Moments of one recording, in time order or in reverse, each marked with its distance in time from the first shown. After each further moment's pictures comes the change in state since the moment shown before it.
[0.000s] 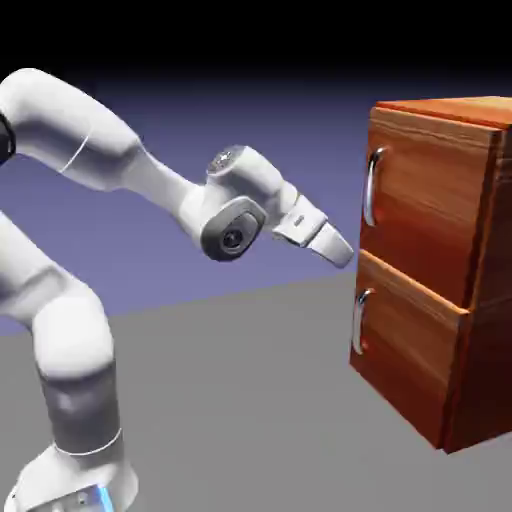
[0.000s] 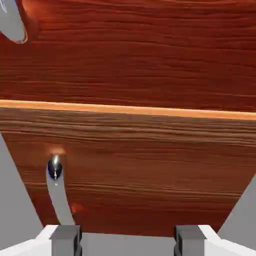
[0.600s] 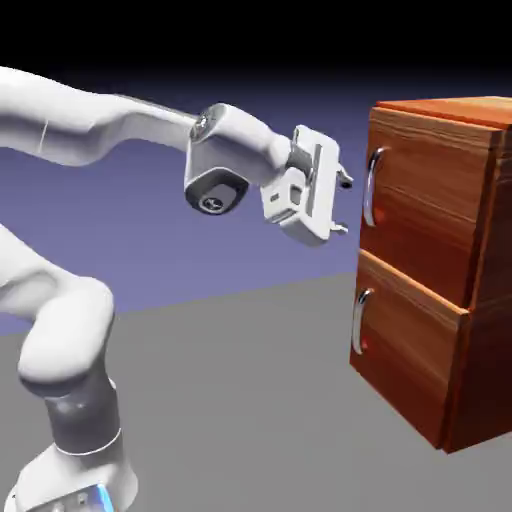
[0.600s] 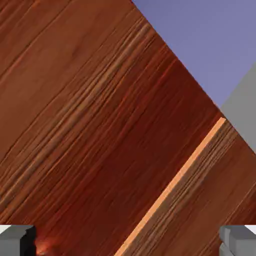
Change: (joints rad) arm -0.318 -0.142 0.339 0.134 0.783 -0.064 0.351
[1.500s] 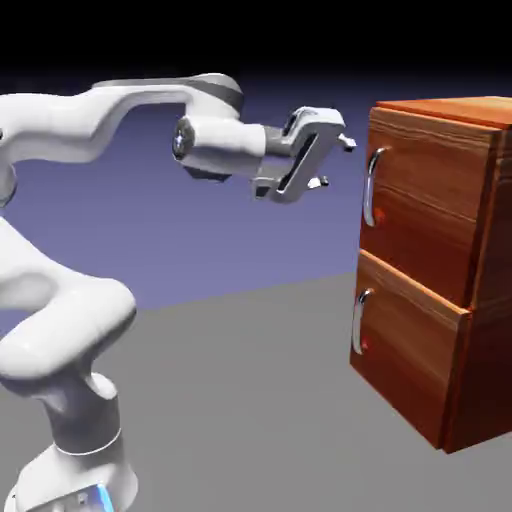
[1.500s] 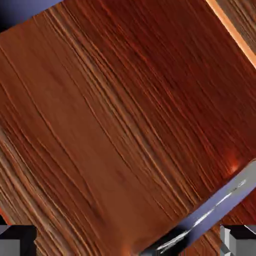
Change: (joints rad) arm -0.477 -0.213 0.508 0.201 1.174 -0.095 0.526
